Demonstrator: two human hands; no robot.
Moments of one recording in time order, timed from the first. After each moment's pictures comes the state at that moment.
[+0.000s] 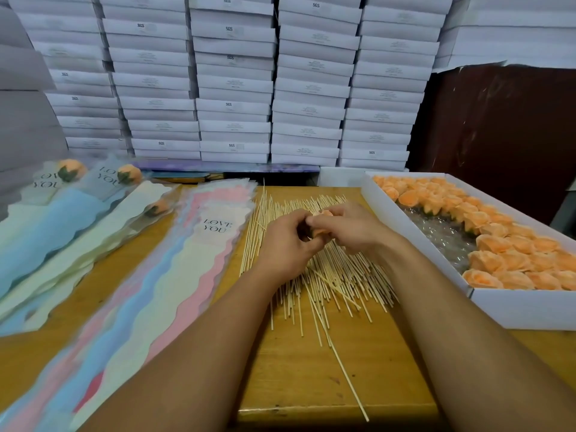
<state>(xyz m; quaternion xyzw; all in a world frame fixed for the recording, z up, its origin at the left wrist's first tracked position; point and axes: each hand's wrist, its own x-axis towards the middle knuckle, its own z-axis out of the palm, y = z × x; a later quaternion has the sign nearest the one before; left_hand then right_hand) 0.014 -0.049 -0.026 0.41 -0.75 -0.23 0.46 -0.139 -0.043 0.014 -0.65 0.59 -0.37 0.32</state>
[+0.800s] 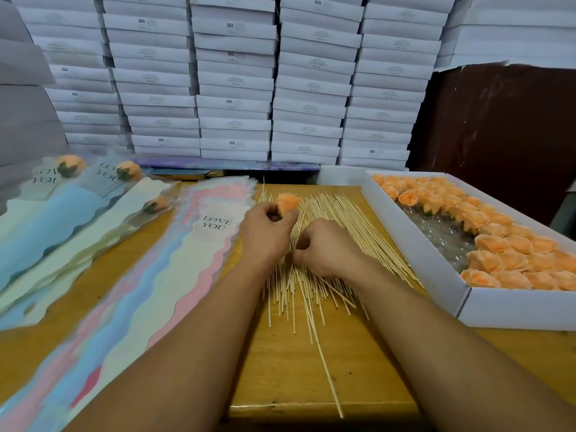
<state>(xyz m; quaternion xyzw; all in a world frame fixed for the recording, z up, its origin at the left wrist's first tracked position) 0.022 -0.062 -0.020 0.50 -0.57 -0.30 0.57 -0.095 -0.031 -0.006 -0.72 0.66 -0.19 0.09</state>
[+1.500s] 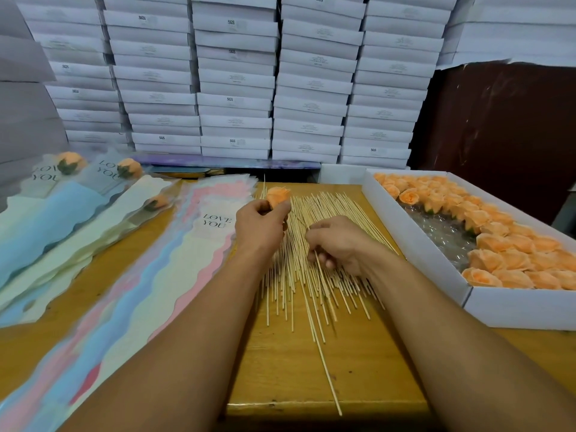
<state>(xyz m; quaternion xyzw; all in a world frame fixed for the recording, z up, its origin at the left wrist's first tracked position) 0.025 -0.064 -0.015 0.50 -0.48 -0.39 0.61 -0.114 -0.035 0.000 -0.53 0.63 -0.35 0.45</state>
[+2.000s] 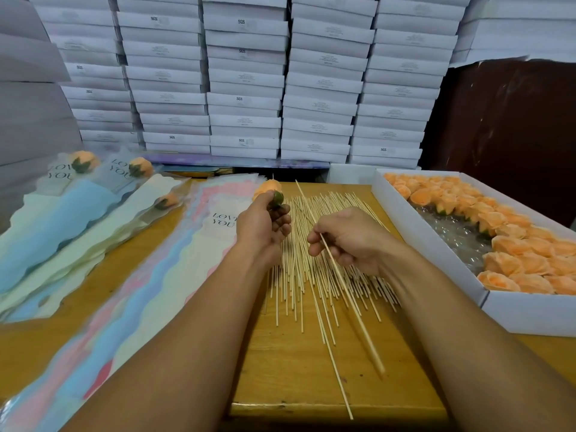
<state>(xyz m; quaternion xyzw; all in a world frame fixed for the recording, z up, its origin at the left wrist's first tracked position) 0.035 -0.063 -0.003 0.37 -0.26 -0.63 0.63 -0.113 -0.020 0.015 -0.58 0.55 -0.38 0.46</state>
